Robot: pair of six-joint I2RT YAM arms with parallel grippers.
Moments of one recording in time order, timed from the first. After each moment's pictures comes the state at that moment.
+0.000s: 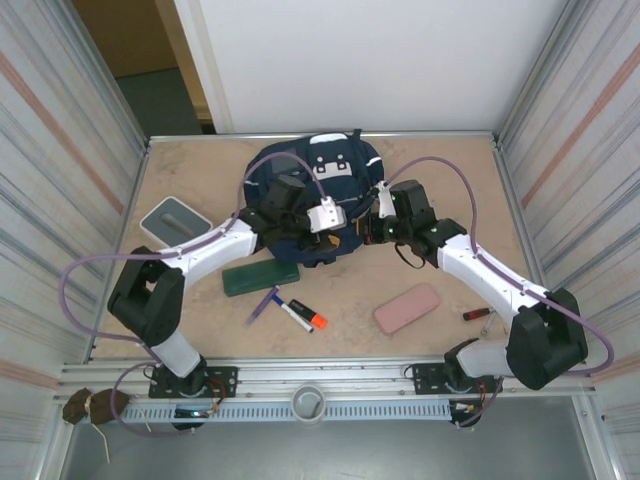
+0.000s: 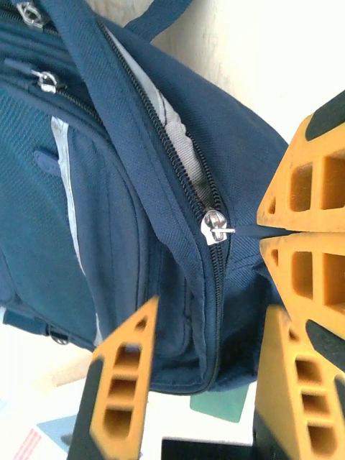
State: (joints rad) left arm -0.65 1.66 1.16 -0.21 0.39 0.68; right arm 0.50 1.32 0.95 -0.33 -0.25 0.39
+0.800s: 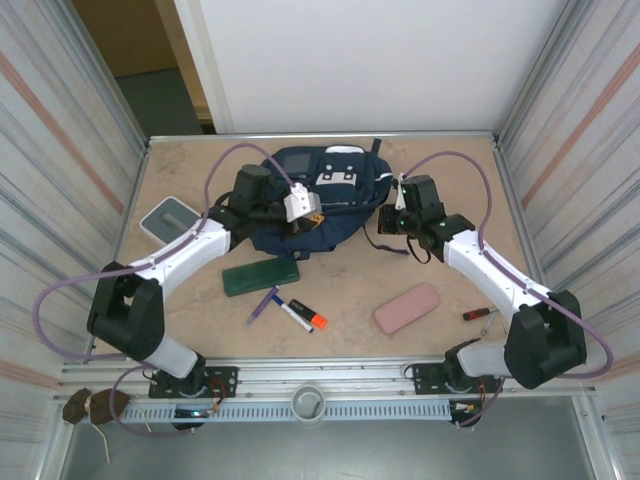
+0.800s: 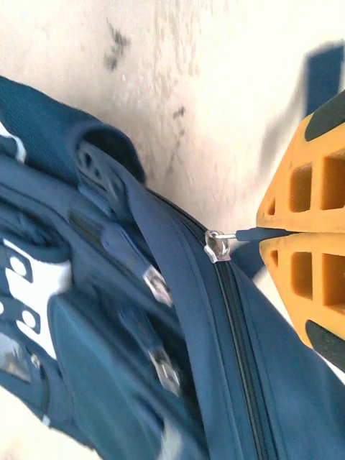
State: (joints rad) left arm -0.48 1.51 1.08 -0.14 0.70 0.68; right arm 0.40 1.34 0.97 -0.38 -0.02 0.41
